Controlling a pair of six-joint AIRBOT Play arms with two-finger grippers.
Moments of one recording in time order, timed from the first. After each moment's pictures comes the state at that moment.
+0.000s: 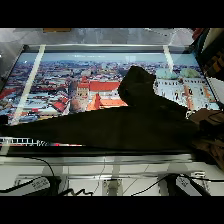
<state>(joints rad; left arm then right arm) 0.67 -1.32 1.26 1.62 -1.44 -1.08 -0.69 -1.07 0.98 -1.32 1.71 1.29</state>
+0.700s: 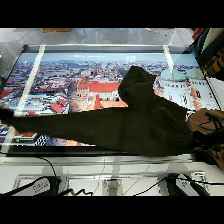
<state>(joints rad) 0.46 -1.29 1.35 1.72 -1.20 -0.96 -0.69 -1.03 0.85 -1.34 1.74 1.24</state>
